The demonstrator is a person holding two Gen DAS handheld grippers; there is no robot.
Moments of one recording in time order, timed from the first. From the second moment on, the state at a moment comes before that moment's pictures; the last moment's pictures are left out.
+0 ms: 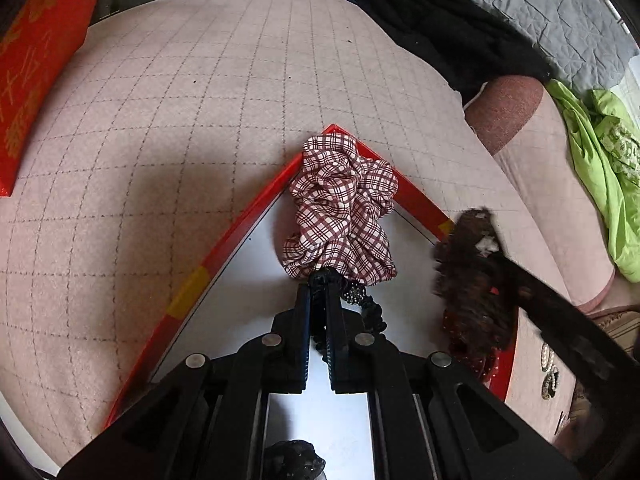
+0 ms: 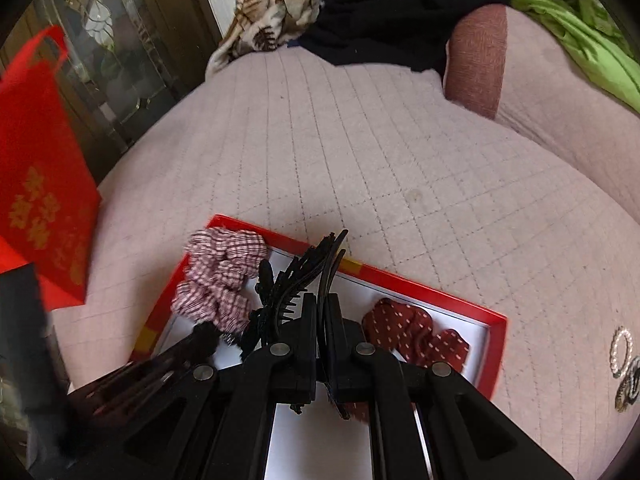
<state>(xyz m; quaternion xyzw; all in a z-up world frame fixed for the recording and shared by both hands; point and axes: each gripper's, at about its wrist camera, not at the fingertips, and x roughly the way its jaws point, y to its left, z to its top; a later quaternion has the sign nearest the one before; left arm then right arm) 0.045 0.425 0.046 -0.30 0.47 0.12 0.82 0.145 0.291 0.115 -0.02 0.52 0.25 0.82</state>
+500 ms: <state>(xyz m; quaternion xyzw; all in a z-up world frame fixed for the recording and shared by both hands) 0.019 0.435 0.066 -0.35 0.42 0.10 0.83 0.137 0.298 0.117 -0.04 0.50 0.26 0.82</state>
